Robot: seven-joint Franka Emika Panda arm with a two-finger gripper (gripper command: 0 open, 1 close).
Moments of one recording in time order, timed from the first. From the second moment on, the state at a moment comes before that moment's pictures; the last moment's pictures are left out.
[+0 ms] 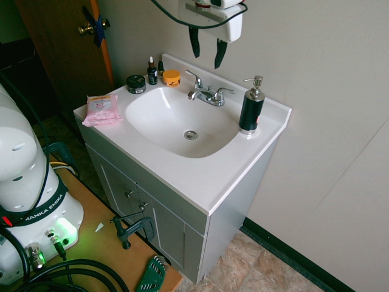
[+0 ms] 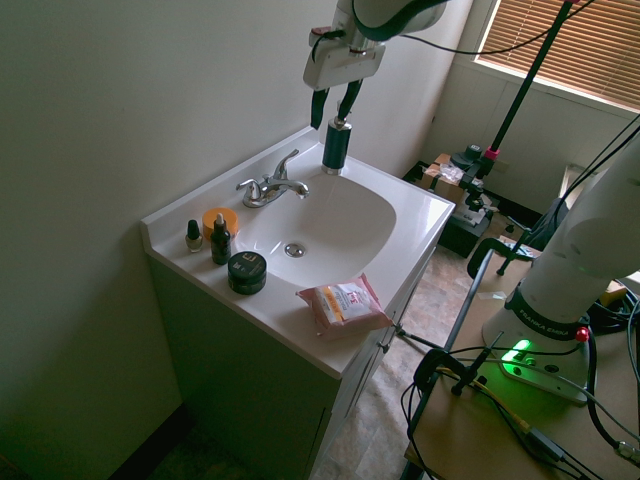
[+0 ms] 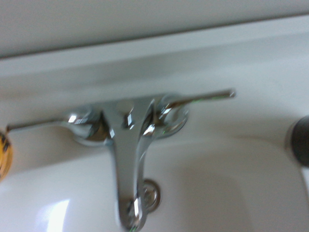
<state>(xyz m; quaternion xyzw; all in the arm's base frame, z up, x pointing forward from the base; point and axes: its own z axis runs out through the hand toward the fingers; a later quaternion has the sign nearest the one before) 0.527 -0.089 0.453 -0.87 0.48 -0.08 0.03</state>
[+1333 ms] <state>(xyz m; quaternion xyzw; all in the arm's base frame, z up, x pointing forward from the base) 0.557 -0.215 0.449 -0.83 0.56 -0.08 0.02</state>
